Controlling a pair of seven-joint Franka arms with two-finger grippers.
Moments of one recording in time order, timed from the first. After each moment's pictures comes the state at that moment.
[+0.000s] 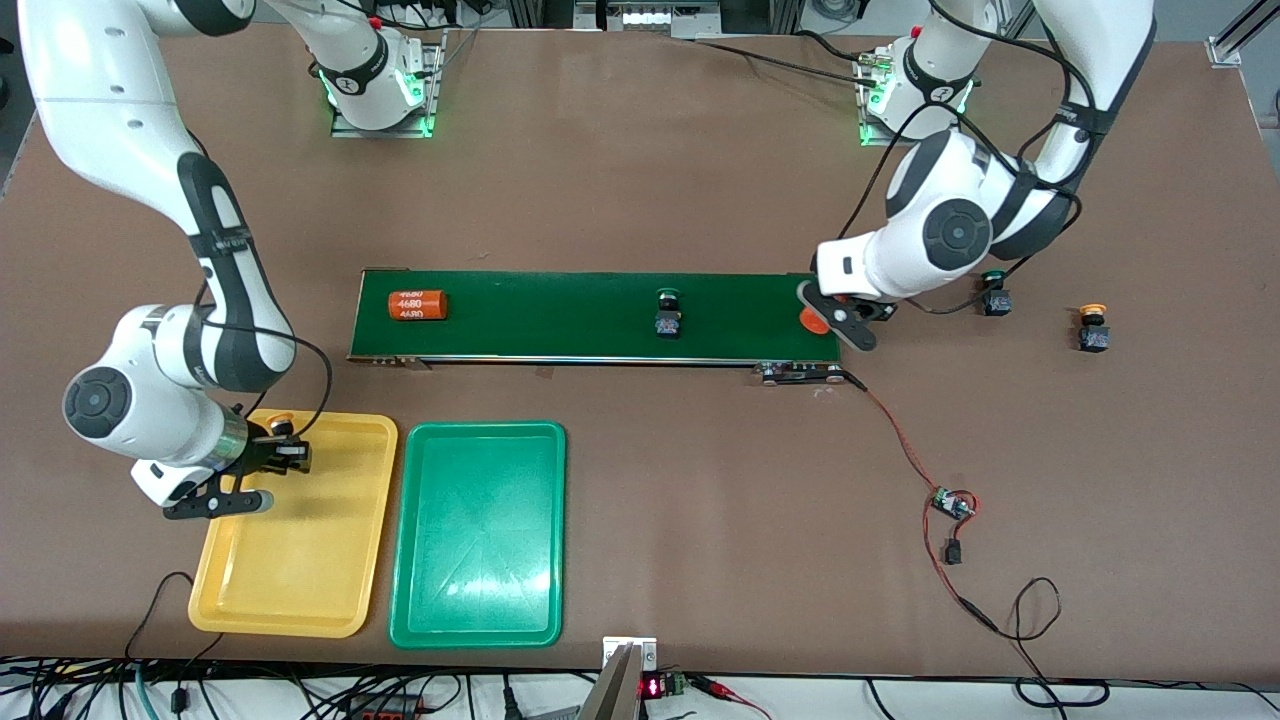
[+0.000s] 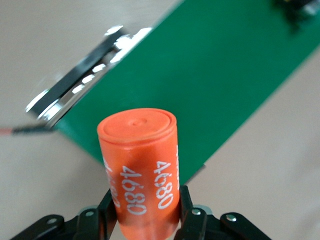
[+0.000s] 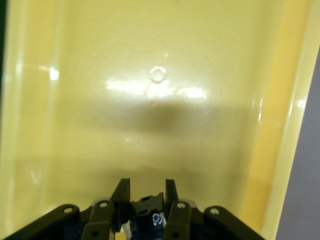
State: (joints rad) left arm 0.26 0.27 -0.68 -2.13 -0.02 2.15 0.44; right arm -0.02 0.78 0.00 -1.48 0.00 2.31 -0.12
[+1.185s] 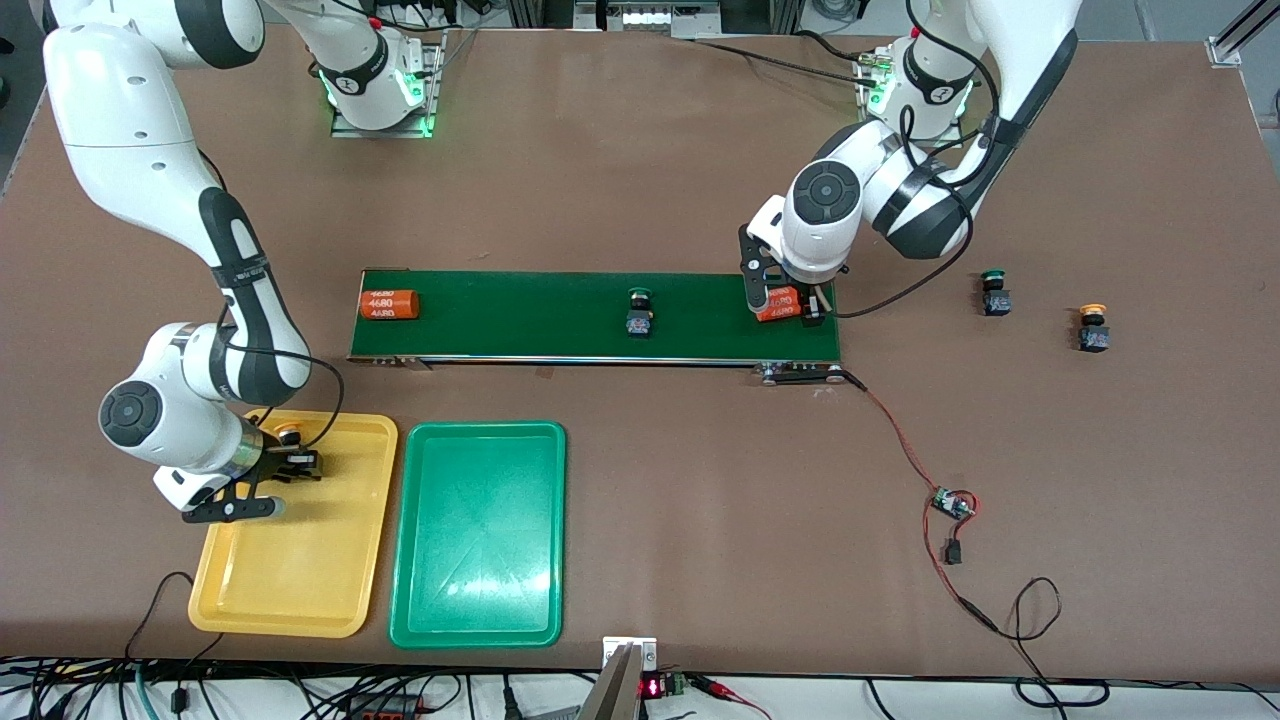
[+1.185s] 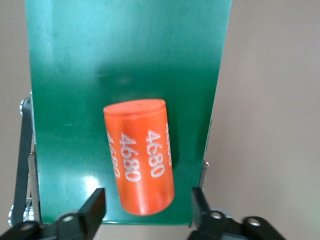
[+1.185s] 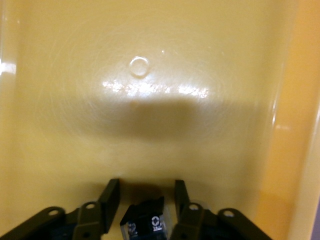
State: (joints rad) left arm 0.10 0.34 -0.68 -2.13 0.33 2.20 0.65; right arm -0.02 0.85 0.00 -1.47 0.00 2.38 -0.12
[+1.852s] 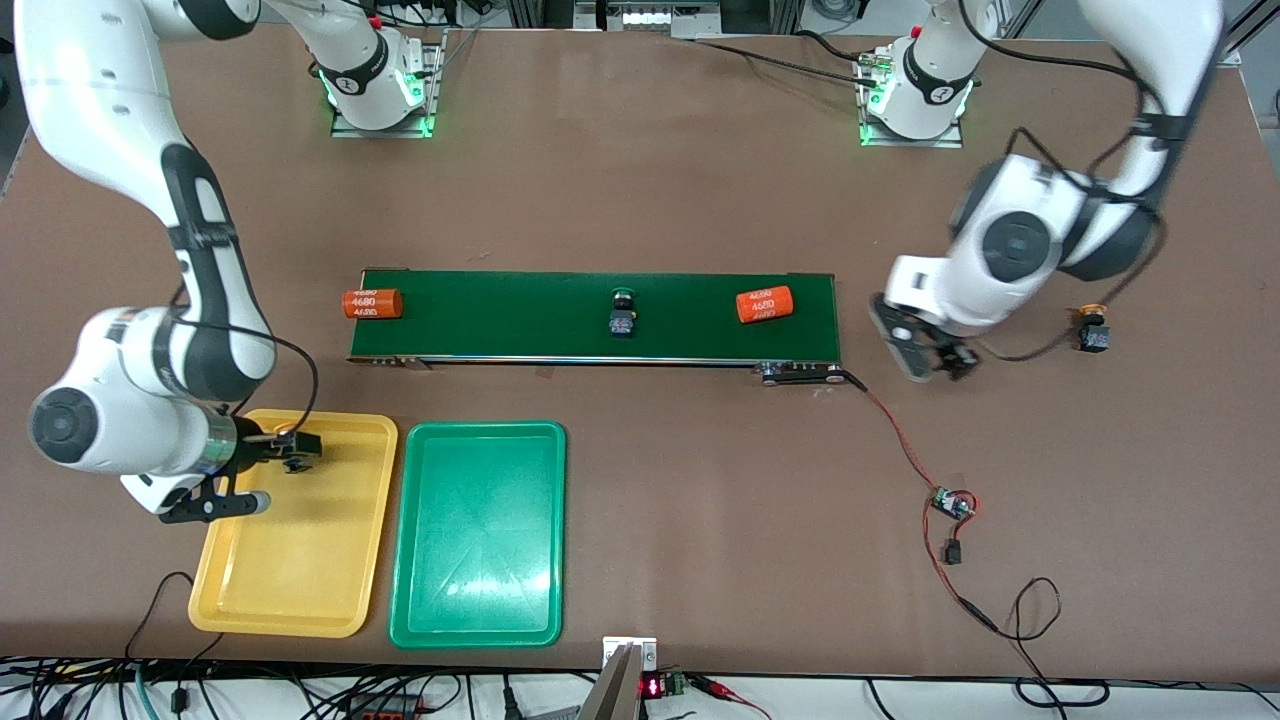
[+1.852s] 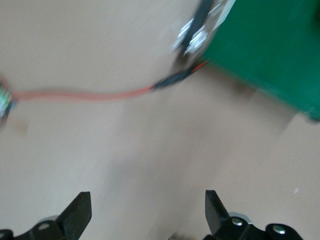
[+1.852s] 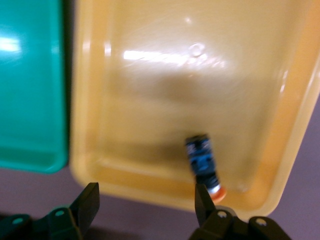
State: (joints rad) left arm 0.43 0.28 -0.60 -2.10 0.33 2.19 0.67; right arm 0.01 0.72 0.02 -1.32 0.09 1.91 -0.12
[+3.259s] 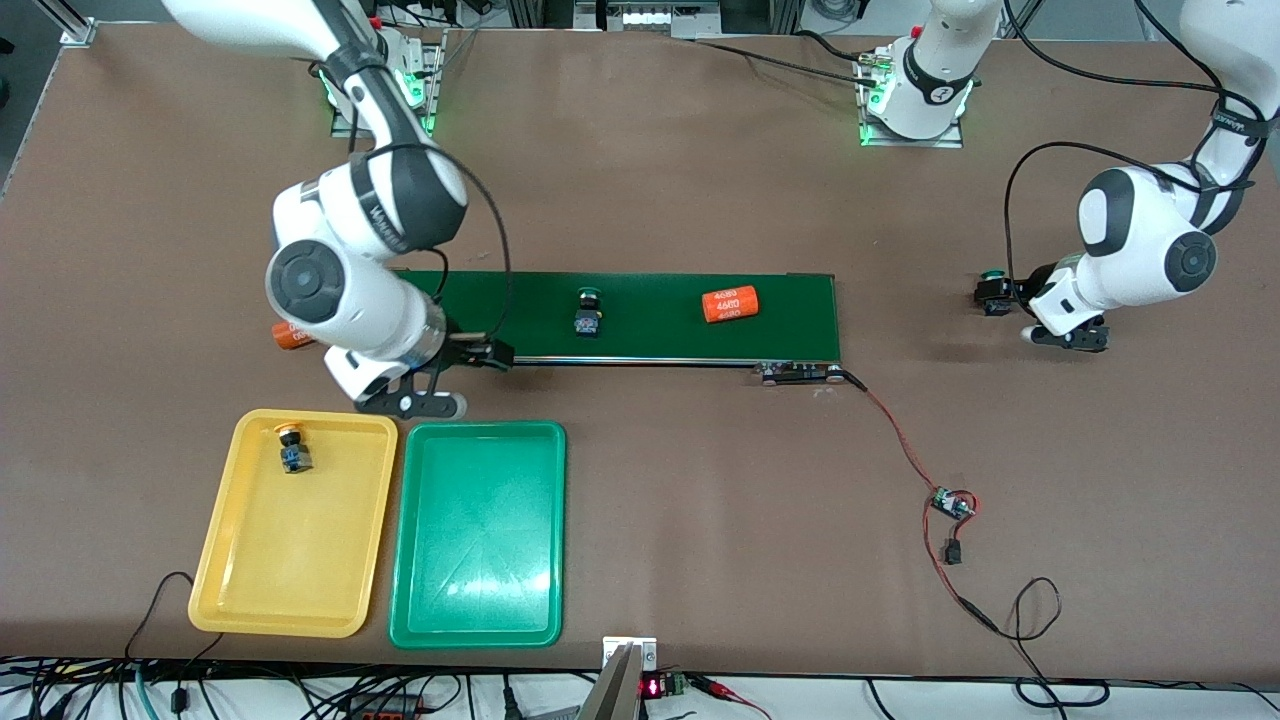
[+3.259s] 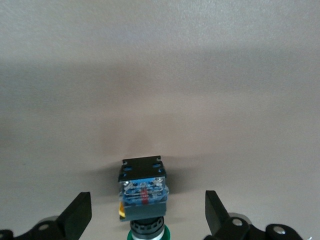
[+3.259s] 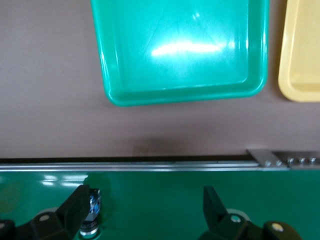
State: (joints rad) left arm 0.78 0.34 -0.51 -2.38 0.16 2.37 0.16; right arm 0.41 0.45 0.04 -1.60 0.11 2.01 0.47
